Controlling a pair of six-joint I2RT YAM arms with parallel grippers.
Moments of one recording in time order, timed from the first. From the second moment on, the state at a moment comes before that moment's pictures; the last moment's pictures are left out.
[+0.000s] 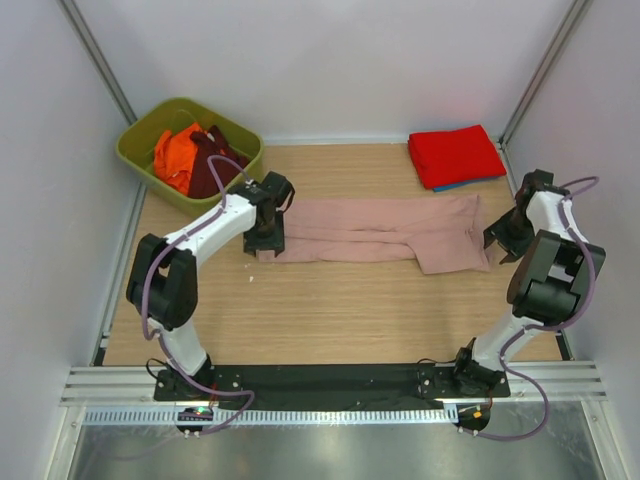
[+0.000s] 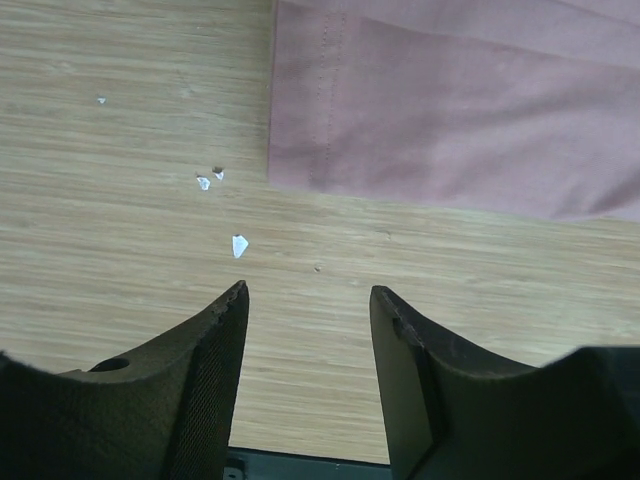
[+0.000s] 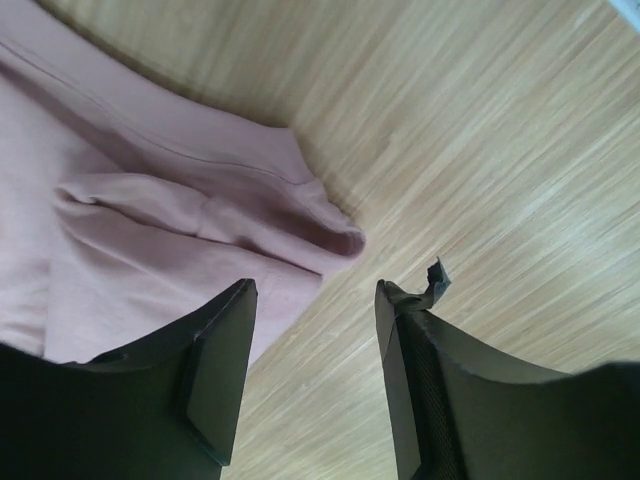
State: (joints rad) left arm -0.50 1.76 1.38 -0.95 -0.22 -0.55; right arm -0.40 1.74 1.31 -0.92 0.11 0.57
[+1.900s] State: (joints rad) left arm -0.50 1.96 1.36 -0.76 -0.29 -0.44; right arm -0.46 1.82 1.16 -0.76 -0.01 0.53
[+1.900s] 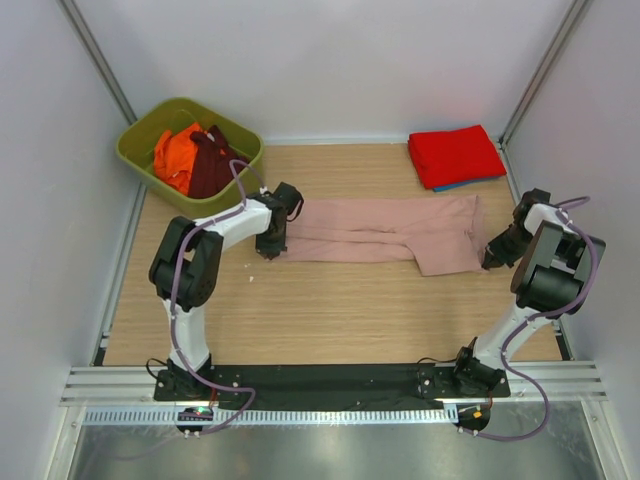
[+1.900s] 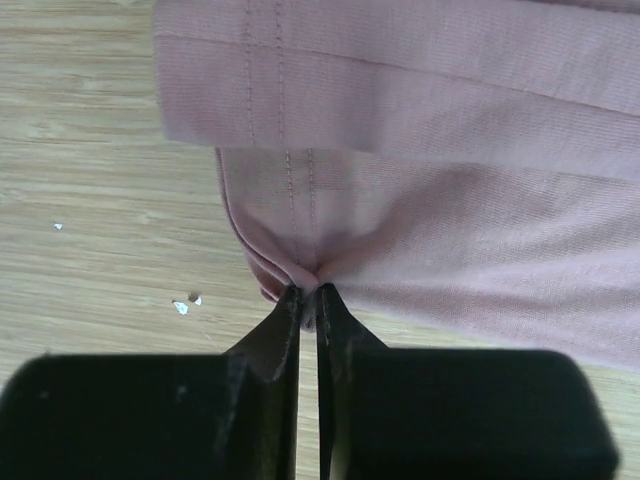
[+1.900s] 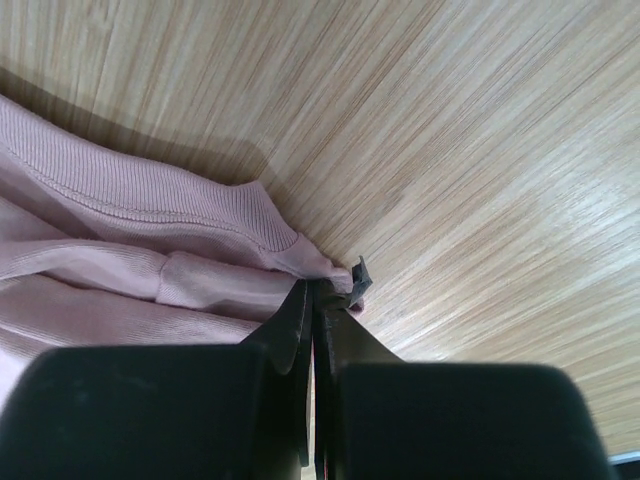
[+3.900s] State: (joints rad) left arm -0.48 1.66 1.28 -0.89 -0.05 -0.50; right arm -0.22 1.75 1.19 -0.85 0.05 0.36
